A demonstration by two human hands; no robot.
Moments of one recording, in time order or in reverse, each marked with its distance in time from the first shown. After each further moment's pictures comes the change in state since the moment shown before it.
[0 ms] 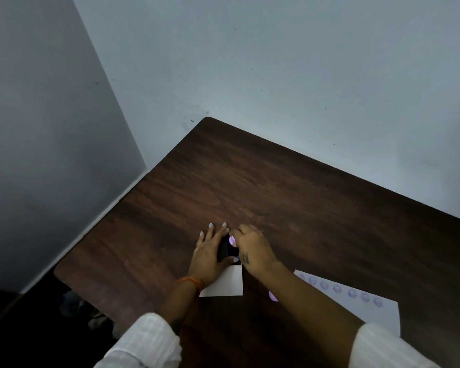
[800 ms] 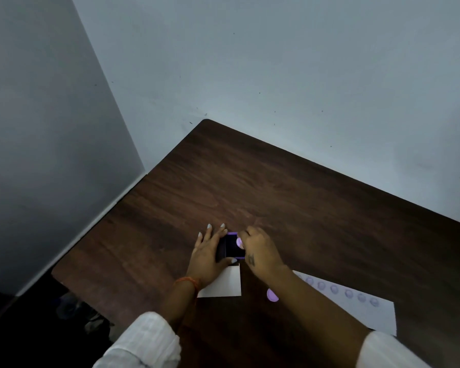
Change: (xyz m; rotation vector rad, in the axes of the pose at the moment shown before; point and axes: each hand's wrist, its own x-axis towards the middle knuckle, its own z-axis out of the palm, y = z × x) left_hand -0.001 0.000 -0.002 0.012 -0.001 0.006; right_hand -0.013 0.005 -0.011 -0.057 -0.032 0.077
